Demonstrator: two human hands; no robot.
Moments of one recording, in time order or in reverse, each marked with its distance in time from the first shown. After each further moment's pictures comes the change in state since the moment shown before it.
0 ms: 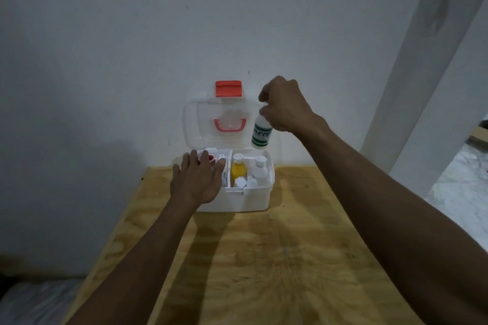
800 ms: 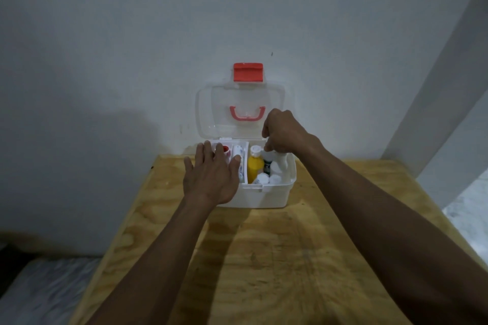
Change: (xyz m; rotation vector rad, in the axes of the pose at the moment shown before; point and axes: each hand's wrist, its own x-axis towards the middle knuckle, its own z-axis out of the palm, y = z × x) left_hand -0.001 -0.001 0.008 0.043 -0.088 -0.030; right_hand -0.005 0.012 0.092 -0.092 -0.329 0.010
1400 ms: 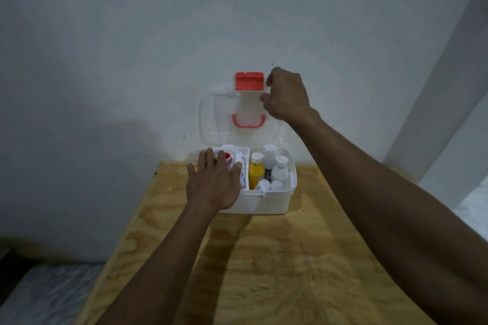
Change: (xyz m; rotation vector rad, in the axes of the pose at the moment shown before) left_hand -0.001 0.002 -0.003 -0.021 0.012 -0.006; right_hand 0.030 -0.024 -0.058 0.088 0.421 -0.006
